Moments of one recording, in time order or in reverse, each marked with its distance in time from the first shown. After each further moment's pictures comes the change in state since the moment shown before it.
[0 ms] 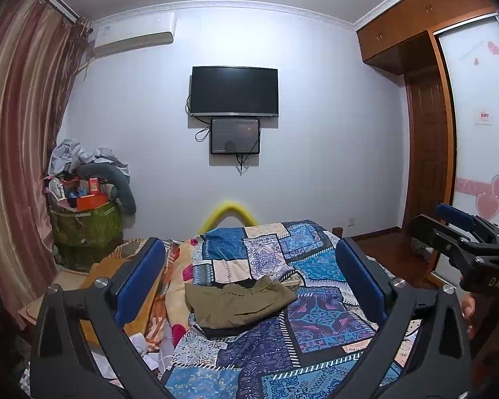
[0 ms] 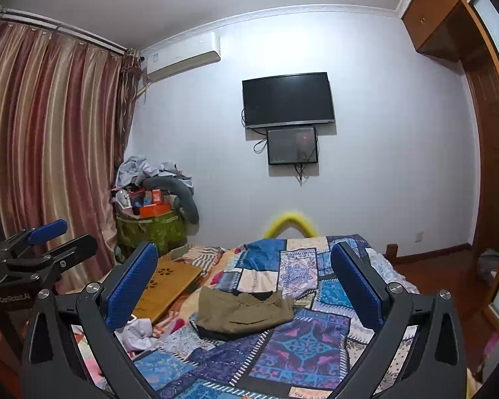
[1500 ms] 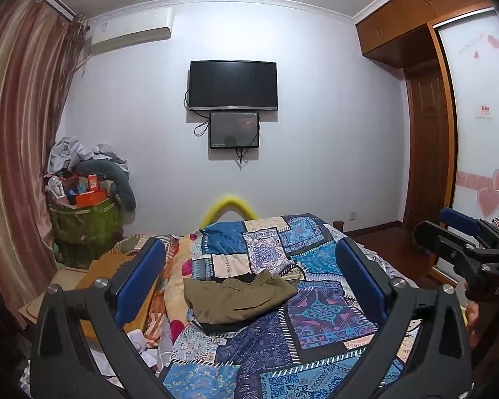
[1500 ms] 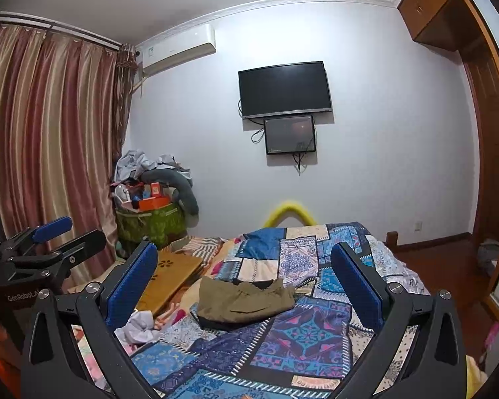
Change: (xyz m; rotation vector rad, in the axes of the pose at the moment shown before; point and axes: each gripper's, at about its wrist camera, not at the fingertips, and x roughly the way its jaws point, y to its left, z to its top) left arm 0.010 0.000 -0.013 0.015 0.022 -0.001; right arm -0.015 -0.005 -0.013 0.021 0.046 -0.008
